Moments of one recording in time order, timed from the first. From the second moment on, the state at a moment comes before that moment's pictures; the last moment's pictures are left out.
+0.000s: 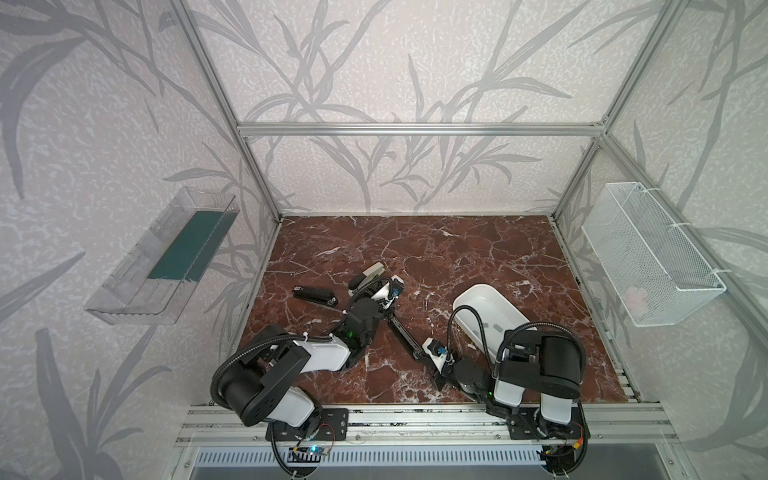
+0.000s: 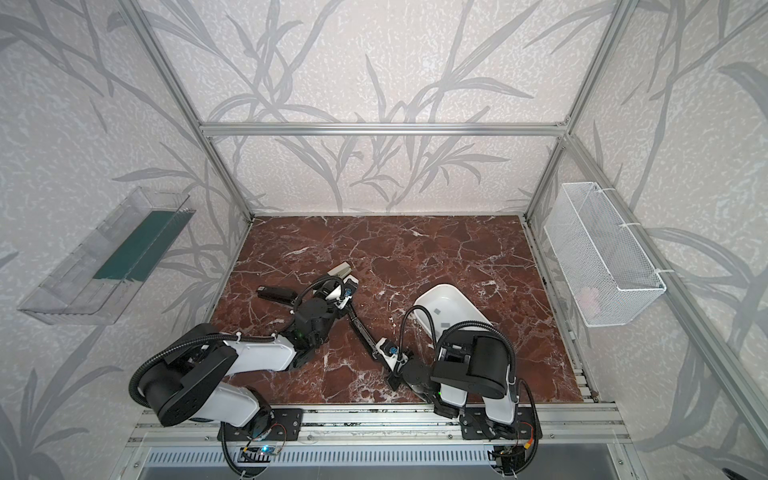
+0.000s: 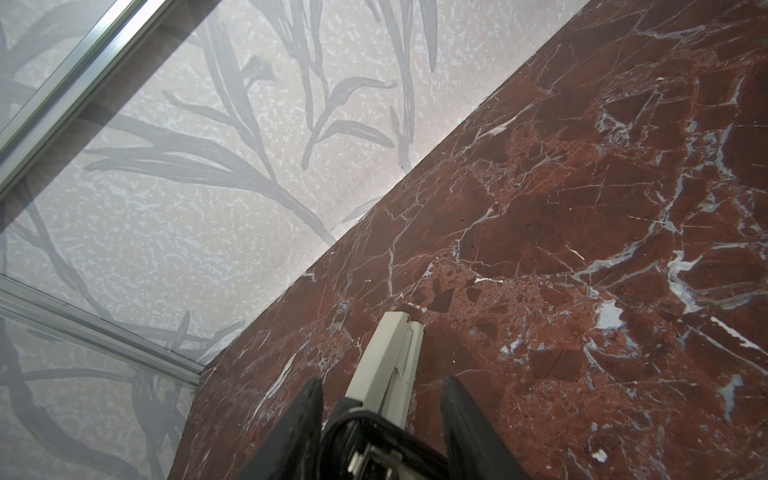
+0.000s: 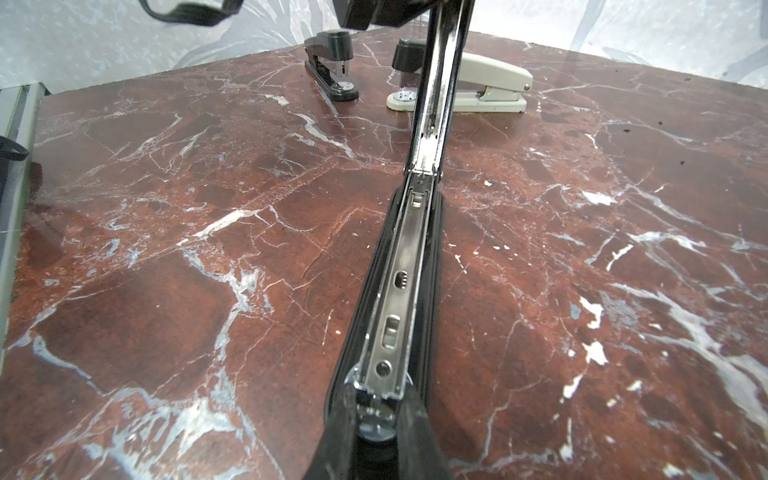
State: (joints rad) left arm -0.66 1.48 0.37 0.92 -0.46 0.56; right arm 1.23 1.90 0.19 1.37 0.30 0.13
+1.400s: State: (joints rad) left arm -0.51 1.31 0.49 0.67 -0.39 0.61; right arm 0.98 1.88 0.20 1.32 0.23 0.17
